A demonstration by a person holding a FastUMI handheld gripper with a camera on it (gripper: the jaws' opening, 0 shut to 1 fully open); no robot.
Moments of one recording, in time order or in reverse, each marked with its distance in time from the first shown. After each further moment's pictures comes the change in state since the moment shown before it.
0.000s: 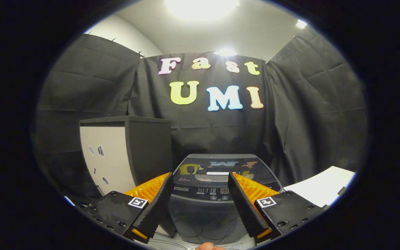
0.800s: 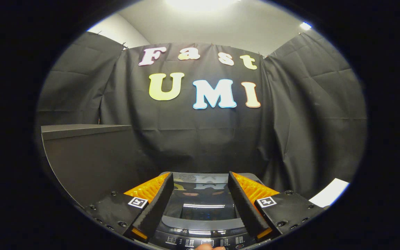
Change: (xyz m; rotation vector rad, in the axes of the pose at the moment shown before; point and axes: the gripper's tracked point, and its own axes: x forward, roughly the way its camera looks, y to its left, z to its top) arm 0.209 -0.055 0.061 -0.028 0.012 -0.097
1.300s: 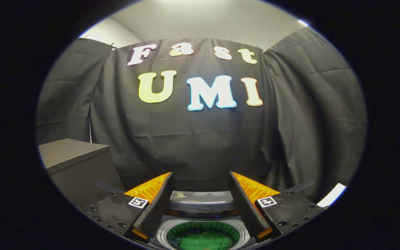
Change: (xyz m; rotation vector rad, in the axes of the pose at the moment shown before) arm 0.089 -0.028 0.045 0.050 0.060 -0.010
